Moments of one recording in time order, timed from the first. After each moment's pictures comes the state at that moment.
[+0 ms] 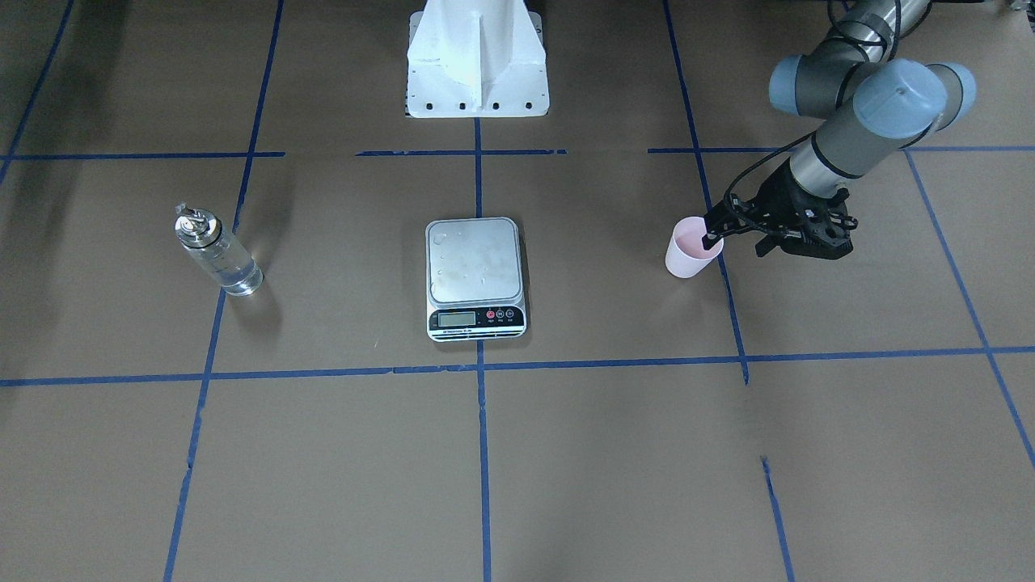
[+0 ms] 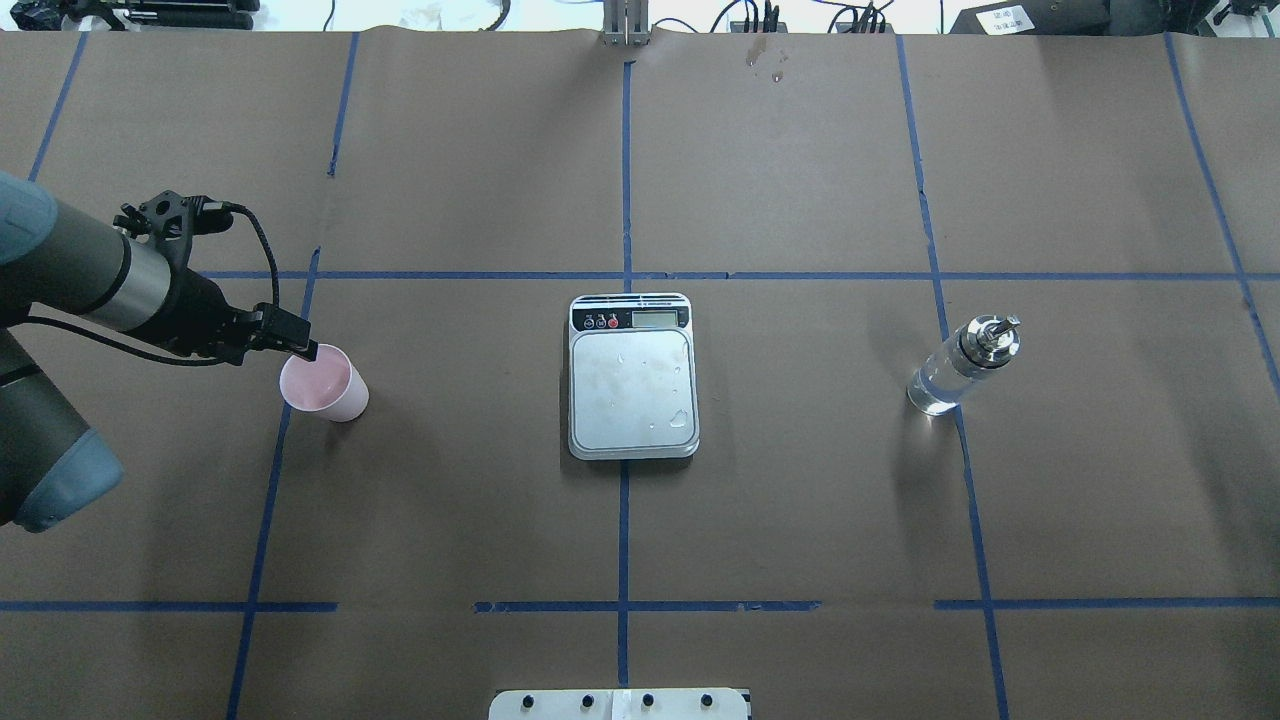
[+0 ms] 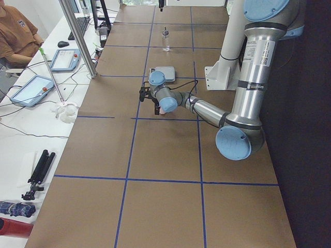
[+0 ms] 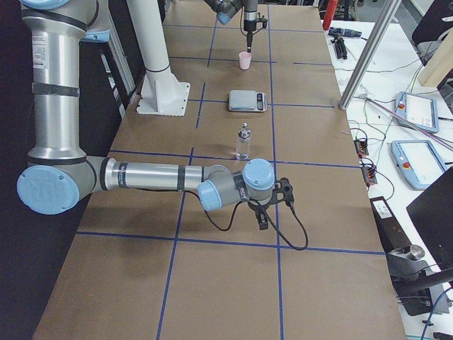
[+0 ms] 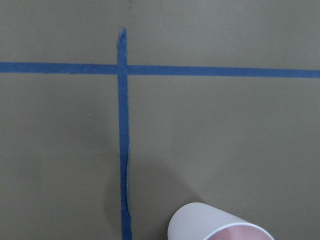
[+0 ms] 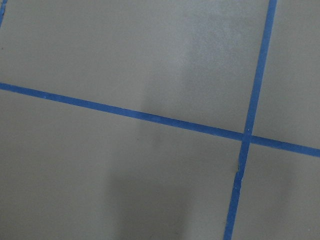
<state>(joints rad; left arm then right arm) -0.82 -1.72 -1.76 -2.11 -2.20 -1.05 1.44 -1.63 1.59 -1.21 2.43 0.12</state>
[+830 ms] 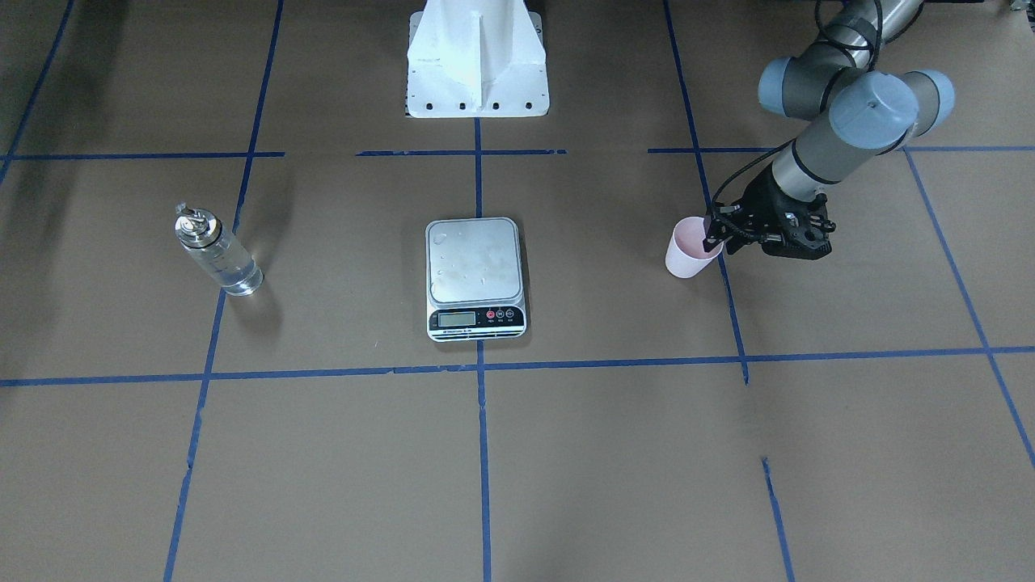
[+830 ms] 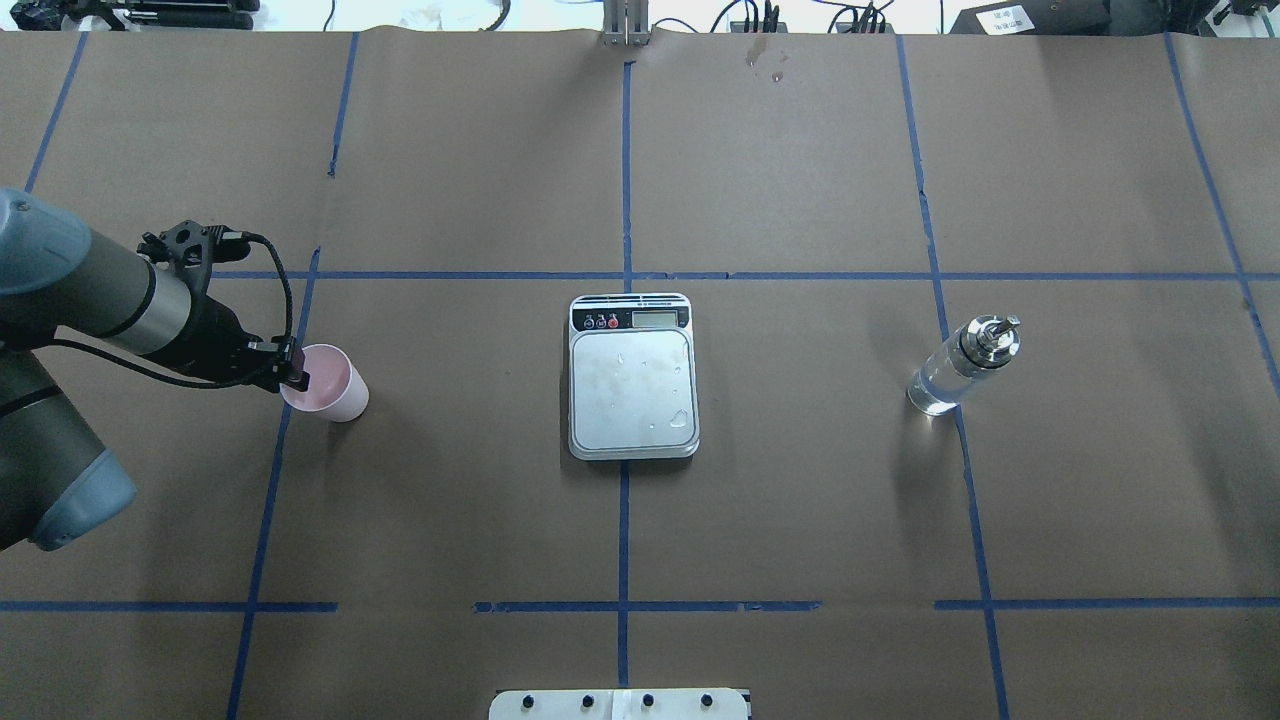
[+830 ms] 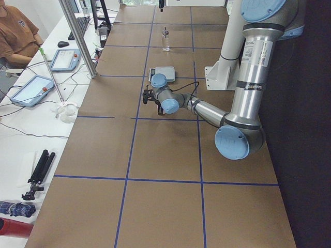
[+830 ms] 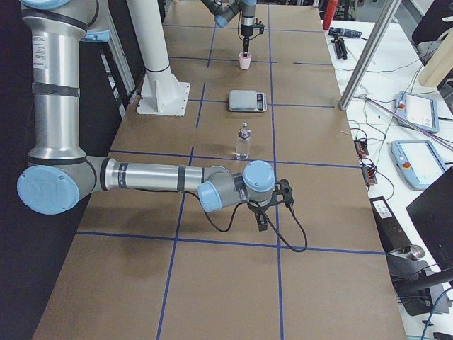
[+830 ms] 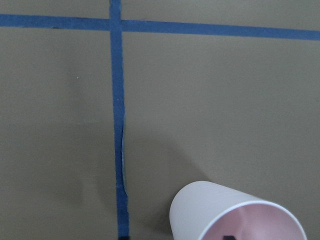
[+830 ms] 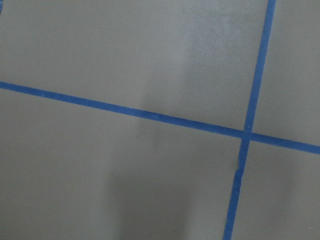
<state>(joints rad) -0.78 -1.72 -1.74 -2.09 -2.19 -1.08 1.44 -1.63 1.59 -1.21 2.44 0.12</state>
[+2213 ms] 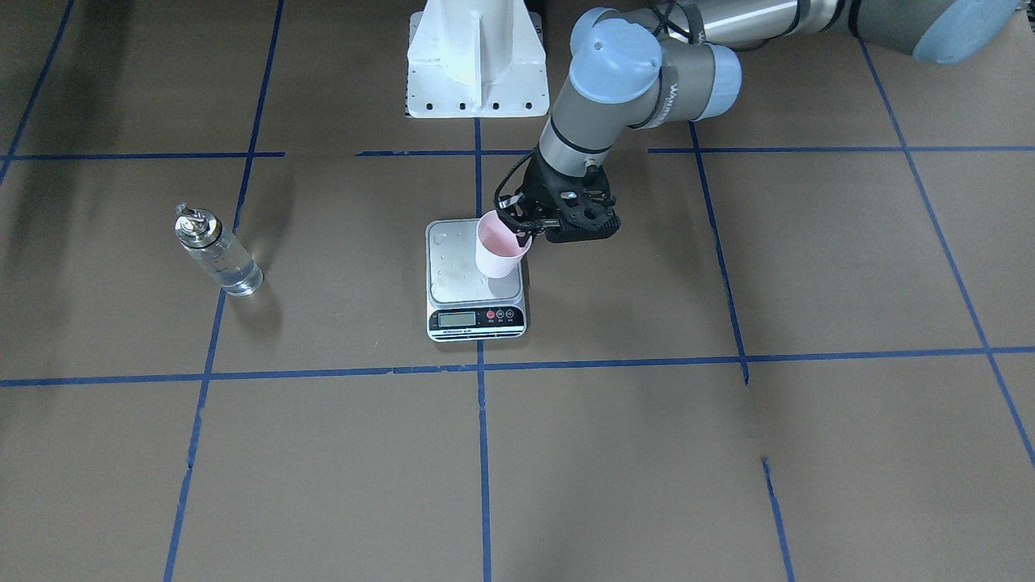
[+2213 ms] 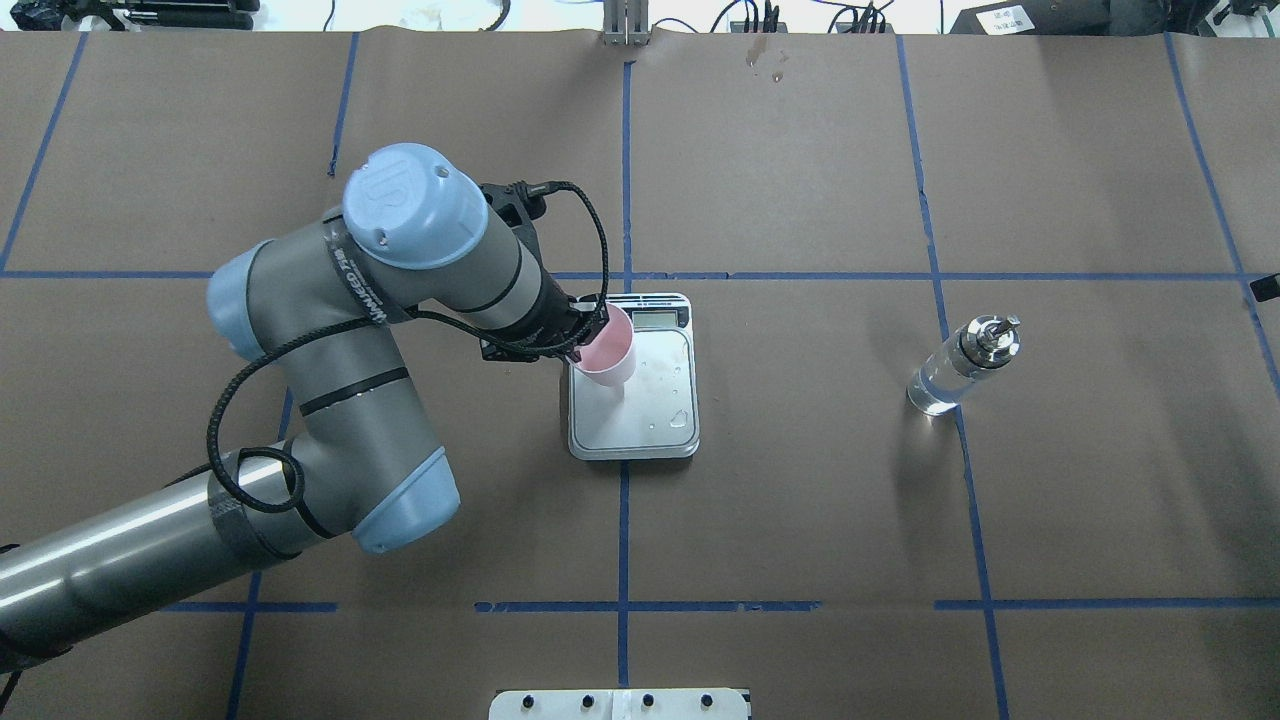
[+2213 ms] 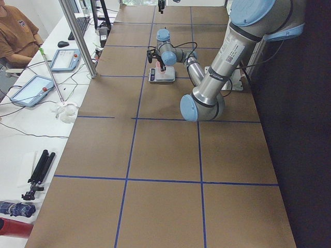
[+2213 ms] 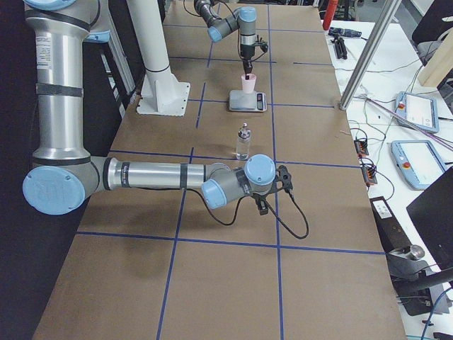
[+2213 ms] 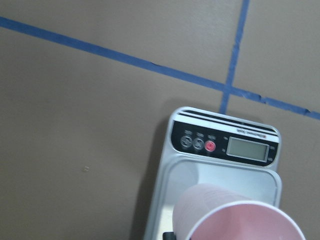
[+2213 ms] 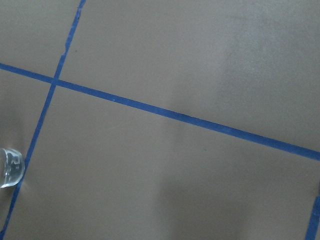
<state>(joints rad) -0.57 -2.28 -1.65 -1.77 -1.97 -1.47 1.39 -1.62 1.59 -1.09 2.56 0.18</state>
